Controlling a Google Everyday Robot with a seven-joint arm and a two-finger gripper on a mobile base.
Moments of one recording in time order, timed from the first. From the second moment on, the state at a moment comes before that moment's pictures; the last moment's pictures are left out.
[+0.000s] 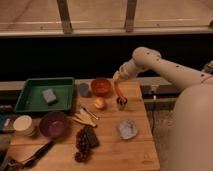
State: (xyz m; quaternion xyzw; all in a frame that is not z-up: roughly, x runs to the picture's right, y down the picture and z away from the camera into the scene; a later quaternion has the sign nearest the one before) arm 0.069 -0.048 0.850 -0.31 -0.04 0.69 0.66
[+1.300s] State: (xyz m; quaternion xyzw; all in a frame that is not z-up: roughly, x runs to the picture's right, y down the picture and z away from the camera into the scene) arm 0.077 -0.031 0.884 -0.35 -0.07 0.69 0.63
